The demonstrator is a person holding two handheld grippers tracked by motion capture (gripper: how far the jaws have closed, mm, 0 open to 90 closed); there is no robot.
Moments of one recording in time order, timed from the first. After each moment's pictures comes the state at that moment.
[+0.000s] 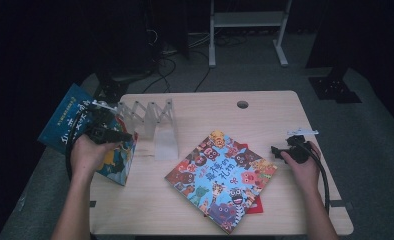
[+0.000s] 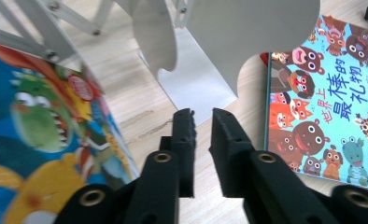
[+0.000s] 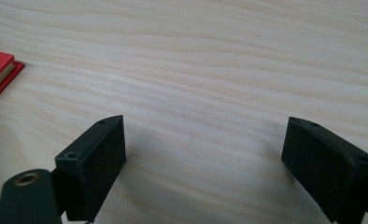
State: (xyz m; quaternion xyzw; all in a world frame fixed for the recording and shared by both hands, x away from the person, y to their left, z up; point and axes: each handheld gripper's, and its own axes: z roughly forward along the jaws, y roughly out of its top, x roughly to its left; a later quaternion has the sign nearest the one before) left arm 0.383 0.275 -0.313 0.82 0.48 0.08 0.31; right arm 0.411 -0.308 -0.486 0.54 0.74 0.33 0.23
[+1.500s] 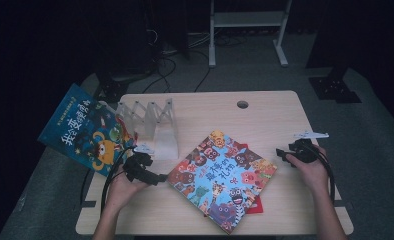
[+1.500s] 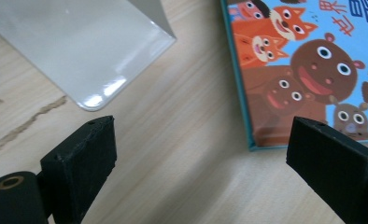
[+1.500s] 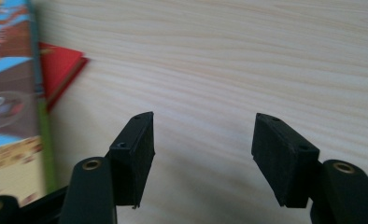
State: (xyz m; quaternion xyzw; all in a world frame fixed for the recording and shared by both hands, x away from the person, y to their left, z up) left arm 0.353 0.214 -0.438 0.87 0.36 0.06 0.32; right arm 0.381 -0.317 -0.464 0.53 0.75 0.36 0.20
